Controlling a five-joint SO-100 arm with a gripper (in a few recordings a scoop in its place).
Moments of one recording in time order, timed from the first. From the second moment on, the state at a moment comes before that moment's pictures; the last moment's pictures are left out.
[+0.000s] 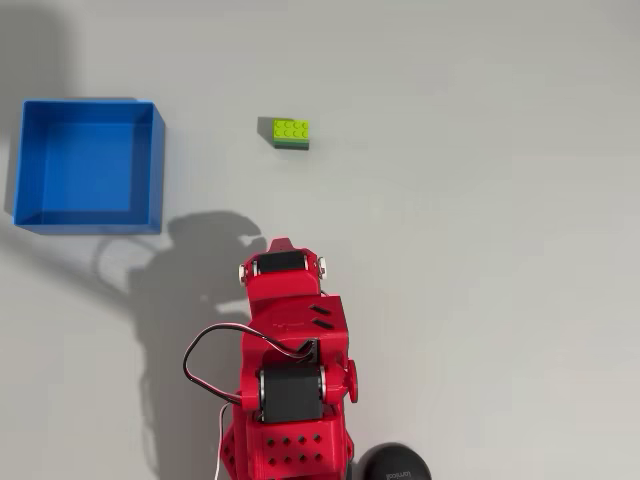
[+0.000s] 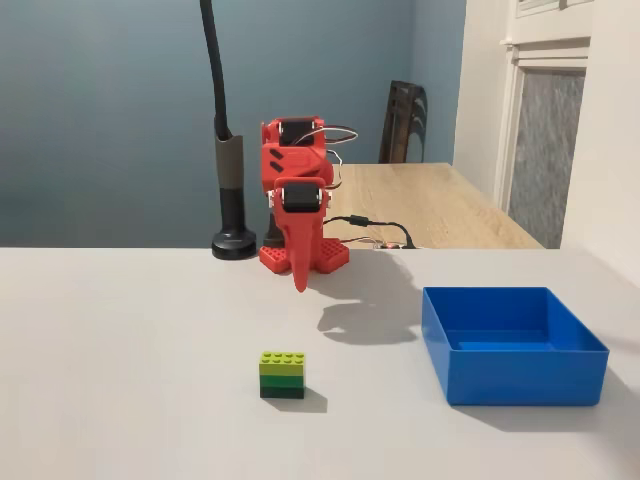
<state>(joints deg) -0.4 185.7 177.7 57.0 -0.8</state>
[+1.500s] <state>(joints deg) -0.2 164.1 158.4 56.2 -0.8</state>
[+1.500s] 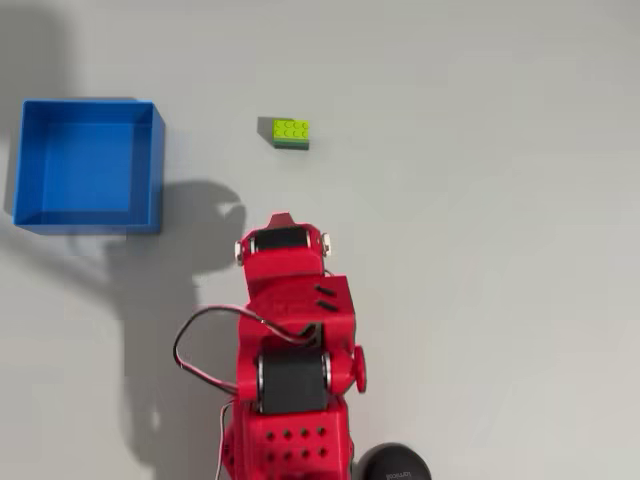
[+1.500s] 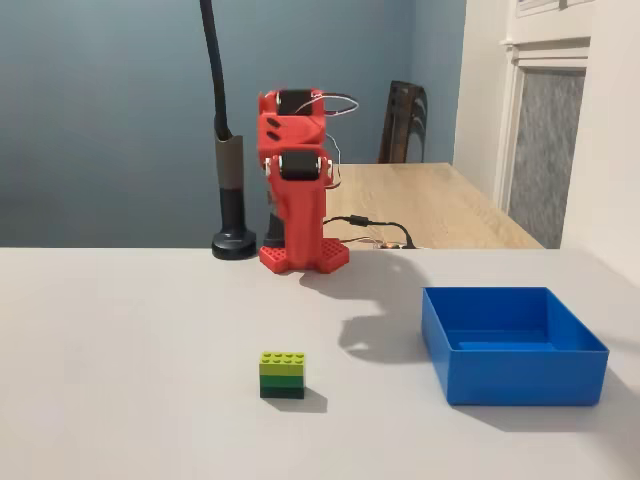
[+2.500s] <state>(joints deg) 5.4 102.2 105.4 68.8 -1.2</state>
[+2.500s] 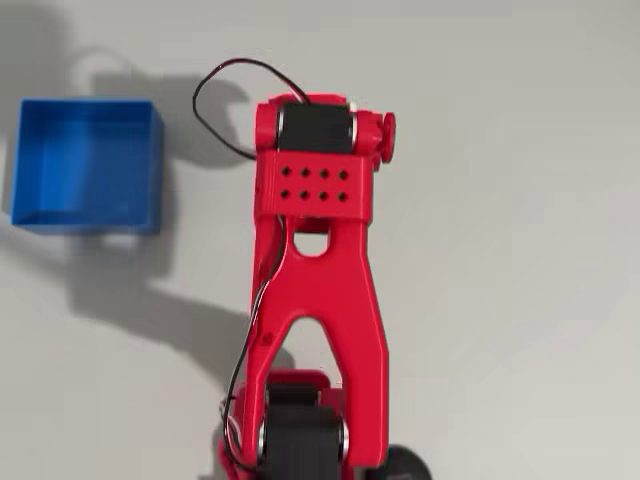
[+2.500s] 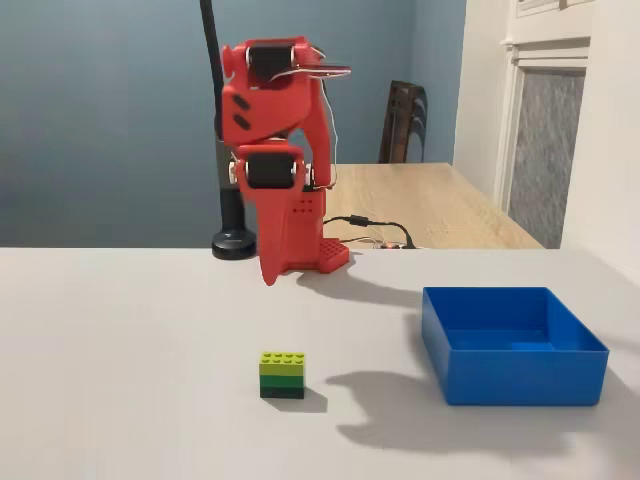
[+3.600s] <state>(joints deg) 6.2 66.5 84.6 65.6 -3.7</state>
